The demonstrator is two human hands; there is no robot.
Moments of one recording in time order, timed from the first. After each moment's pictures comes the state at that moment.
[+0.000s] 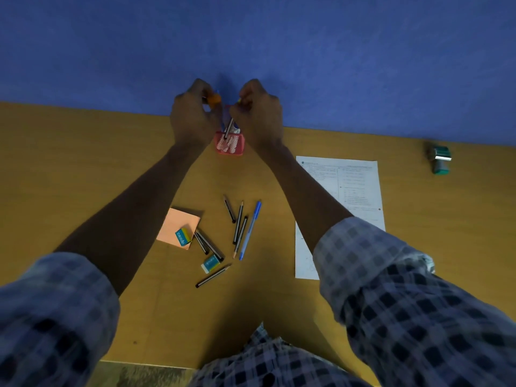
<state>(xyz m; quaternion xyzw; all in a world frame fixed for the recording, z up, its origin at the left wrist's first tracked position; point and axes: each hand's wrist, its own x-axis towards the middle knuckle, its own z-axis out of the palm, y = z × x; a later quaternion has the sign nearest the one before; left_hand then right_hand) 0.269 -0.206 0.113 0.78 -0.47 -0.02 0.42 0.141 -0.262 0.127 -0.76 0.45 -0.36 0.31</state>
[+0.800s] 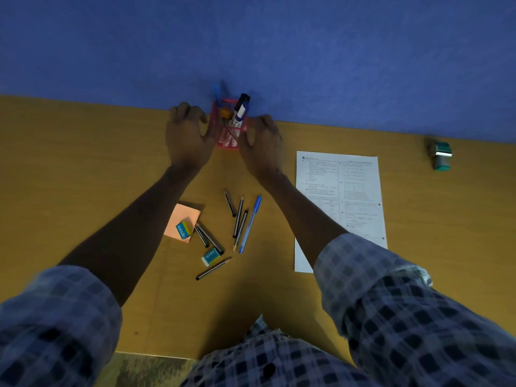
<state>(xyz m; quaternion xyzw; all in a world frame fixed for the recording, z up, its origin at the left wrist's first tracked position) 0.267 -0.167 0.077 0.81 -0.50 0.09 0.31 0.119 -0.227 0.072 -0.79 0.45 -0.35 0.22</state>
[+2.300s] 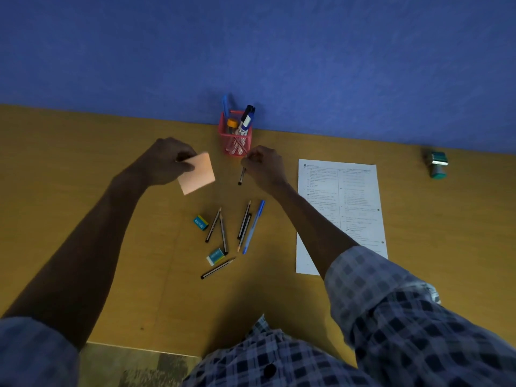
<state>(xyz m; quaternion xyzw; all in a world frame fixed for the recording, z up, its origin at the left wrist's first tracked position) 0.303 -0.094 0.134 0.76 -0.59 -0.22 0.14 0.100 -0.206 0.073 -0.70 0.45 -0.24 0.49</state>
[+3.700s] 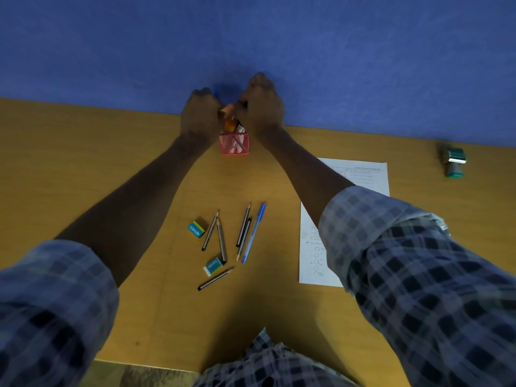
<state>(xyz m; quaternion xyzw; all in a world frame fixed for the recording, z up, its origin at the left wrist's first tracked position) 0.273 -0.221 0.112 0.82 -0.56 -0.01 0.15 0.162 -0.300 0.106 -0.86 0.43 -0.23 0.15</state>
